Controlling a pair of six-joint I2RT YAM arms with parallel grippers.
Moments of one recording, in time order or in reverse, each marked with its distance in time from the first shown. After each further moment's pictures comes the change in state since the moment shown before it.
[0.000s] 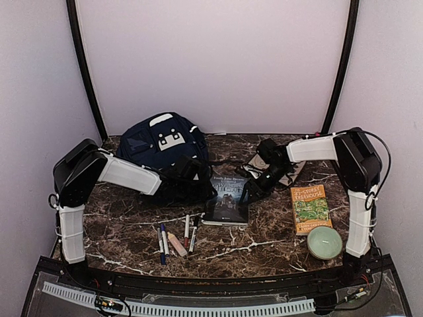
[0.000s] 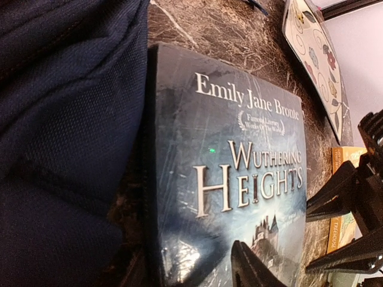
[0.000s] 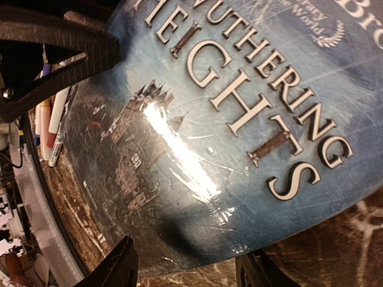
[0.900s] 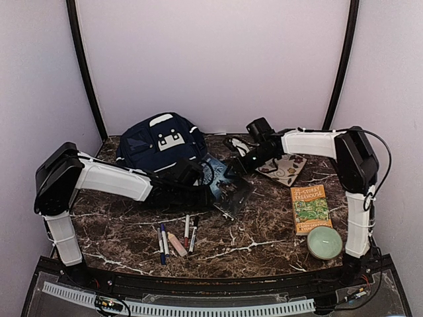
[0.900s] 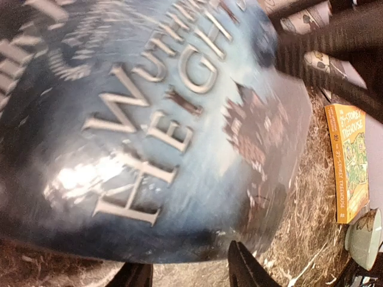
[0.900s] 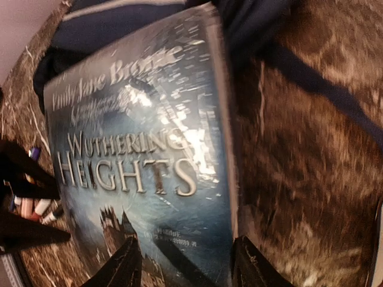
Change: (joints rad) left arm -0.095 -0.172 -0.079 -0.117 -0.133 0.084; right arm 0.048 -0.014 0.130 0.256 0.199 0.034
